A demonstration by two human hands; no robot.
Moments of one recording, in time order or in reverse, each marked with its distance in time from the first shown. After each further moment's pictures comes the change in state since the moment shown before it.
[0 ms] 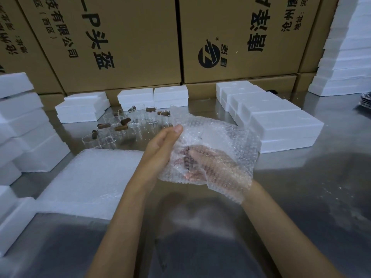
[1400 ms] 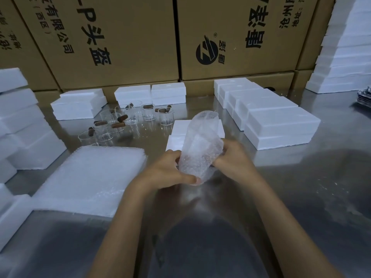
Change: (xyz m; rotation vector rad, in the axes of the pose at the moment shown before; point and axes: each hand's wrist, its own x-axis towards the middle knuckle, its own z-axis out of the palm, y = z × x) left_hand 0.004 -0.020 0.003 0.687 -0.285 -0.114; right_hand 0.010 -0.011 -0.012 -0.840 0.287 -0.360
